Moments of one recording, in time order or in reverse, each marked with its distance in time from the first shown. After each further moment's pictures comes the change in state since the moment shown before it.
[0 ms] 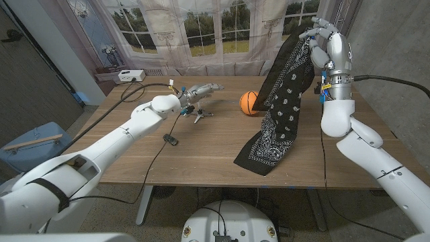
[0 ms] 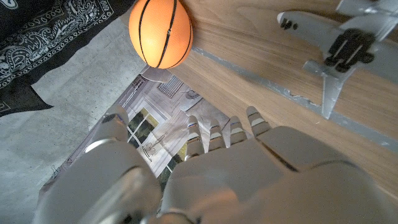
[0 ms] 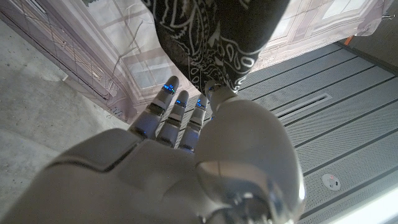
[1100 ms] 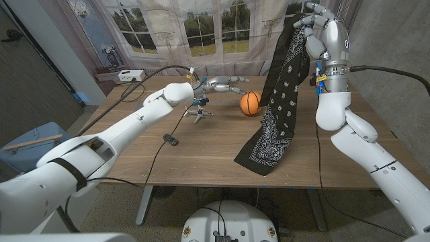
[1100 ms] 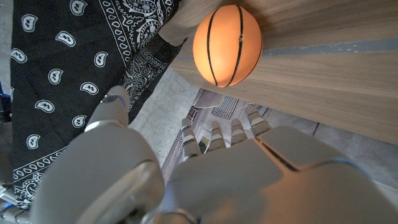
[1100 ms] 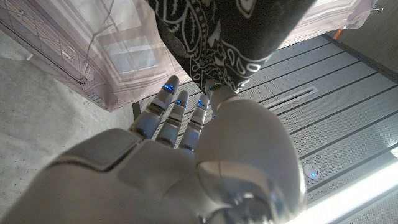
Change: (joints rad) left arm -0.132 -0.081 0.089 0.106 0.182 -0.281 -0.159; left_hand 0.249 0.038 -0.047 0.008 0.090 0.051 -0.159 0.029 0.004 -0.005 -0.044 0.016 0.002 -0.008 -0.009 0.009 -0.003 0.035 0.000 0.016 -0.002; right arm 0.044 0.037 -0.020 -0.052 -0.076 -0.036 0.018; right_hand -0.007 -0.007 0.007 -0.007 0.018 0.012 0.012 0.008 -0.014 0.018 -0.004 -0.012 0.005 0.007 0.004 -0.016 -0.005 0.003 0.003 0.004 0.000
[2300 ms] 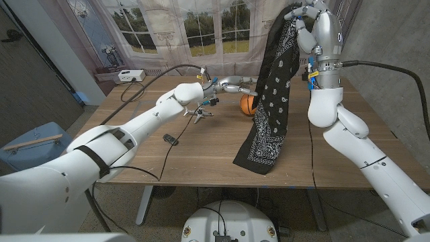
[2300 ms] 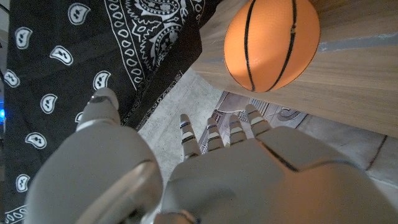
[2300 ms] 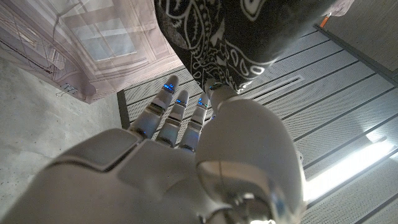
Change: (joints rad) left arm -0.088 -0.157 0.044 0.282 -0.003 -0.237 -0.069; left_hand -0.005 -0.033 -0.133 0.061 0.000 0.043 0.087 -0.029 0.000 0.048 0.005 0.008 0.003 0.047 -0.004 0.000 0.007 0.005 0.001 -0.006 0.004; right arm 0.049 0.042 -0.043 -0.008 -0.071 0.023 -0.012; right_hand -0.006 -0.006 0.003 -0.003 0.004 0.007 -0.004 0.008 -0.014 0.014 0.000 -0.008 0.000 0.013 -0.002 -0.009 0.000 0.000 0.000 0.004 0.000
